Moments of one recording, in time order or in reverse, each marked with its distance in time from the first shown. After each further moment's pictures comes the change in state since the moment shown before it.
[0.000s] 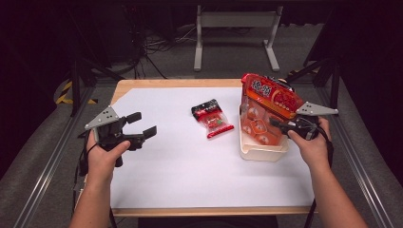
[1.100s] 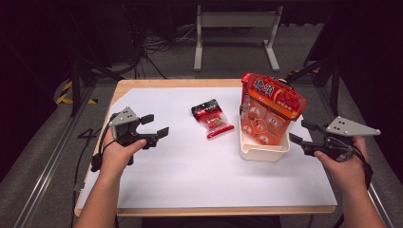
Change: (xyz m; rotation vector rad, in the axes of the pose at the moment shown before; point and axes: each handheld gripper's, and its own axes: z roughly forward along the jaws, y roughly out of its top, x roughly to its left) left arm -0.003 -0.008 0.041 0.094 0.020 0.022; right arm 0.024 -0.004 -0.087 -0.061 0.009 -0.094
